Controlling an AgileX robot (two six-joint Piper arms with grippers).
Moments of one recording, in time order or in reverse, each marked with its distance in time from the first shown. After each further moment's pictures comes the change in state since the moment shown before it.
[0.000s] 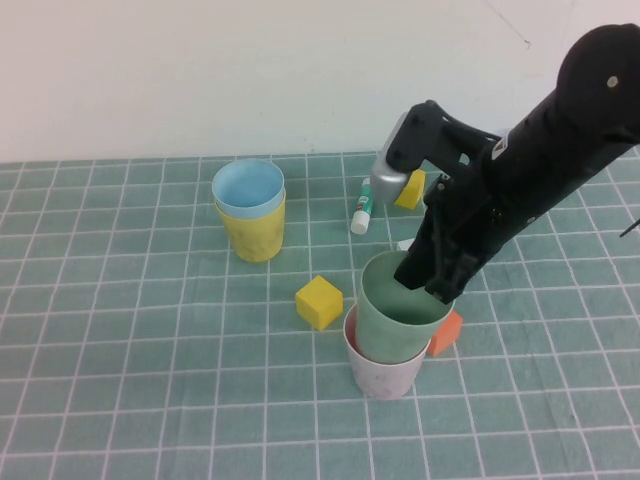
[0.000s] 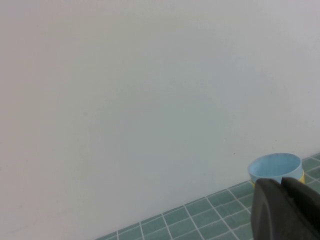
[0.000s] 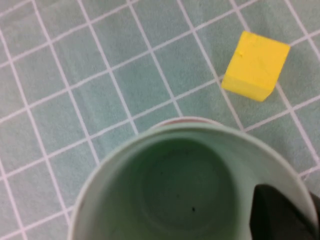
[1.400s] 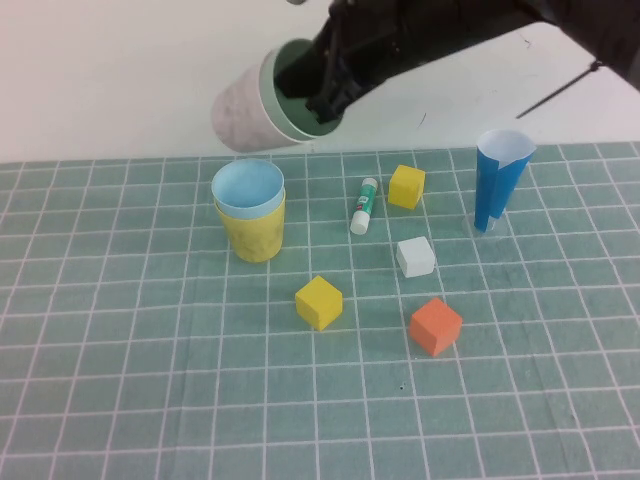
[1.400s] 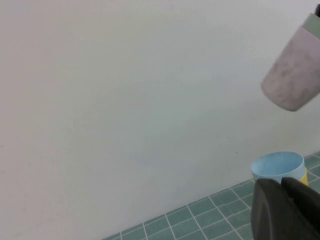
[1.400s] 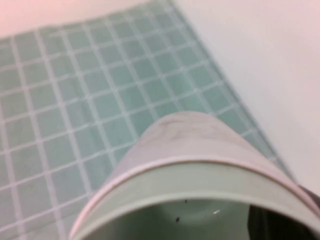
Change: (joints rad) right arm 0.028 0.273 -0.616 0.168 -0.130 -0.042; left arm 0.000 0.000 0.000 0.000 0.000 0.018
